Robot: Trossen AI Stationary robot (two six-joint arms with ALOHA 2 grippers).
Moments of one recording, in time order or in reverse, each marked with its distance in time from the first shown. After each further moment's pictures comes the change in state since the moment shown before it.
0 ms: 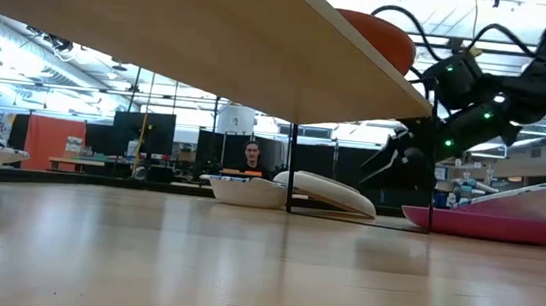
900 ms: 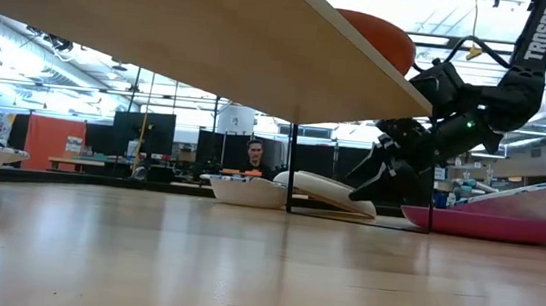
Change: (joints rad) left arm 0.000 0.000 0.000 -0.001 0.000 -0.022; right arm 0.005 0.130 0.052 0.047 -0.037 -0.068
